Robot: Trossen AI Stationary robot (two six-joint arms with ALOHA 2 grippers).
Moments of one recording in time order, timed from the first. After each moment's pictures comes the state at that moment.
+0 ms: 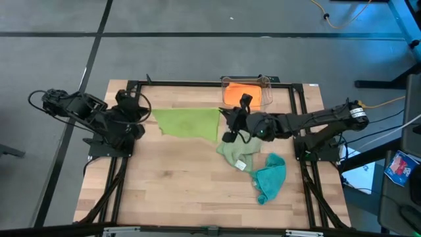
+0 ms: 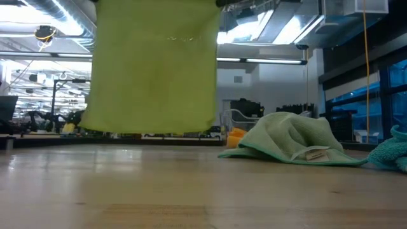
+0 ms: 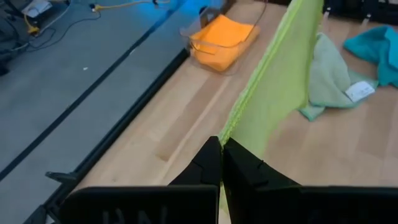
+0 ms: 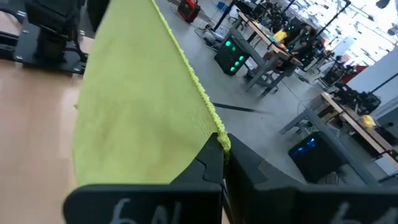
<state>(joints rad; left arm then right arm) -0.39 0.88 1.30 -1.36 -0.79 -0.67 0.15 1.44 1.23 -0.09 0.74 -0.35</state>
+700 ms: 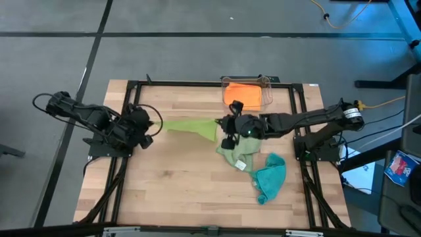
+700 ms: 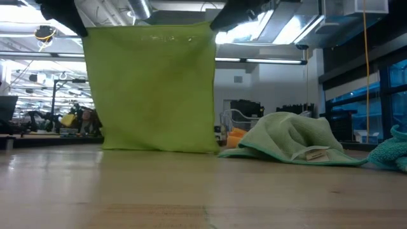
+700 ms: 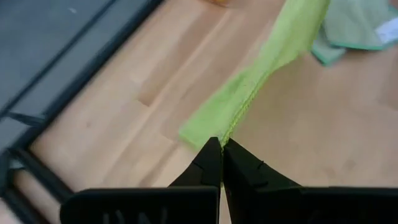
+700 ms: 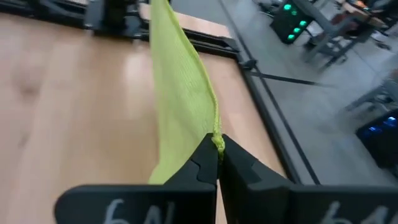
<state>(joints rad) -0.40 0.90 1.06 -1.31 -0.65 -0.86 0.13 1.51 1.23 -0.25 0.51 -0.14</state>
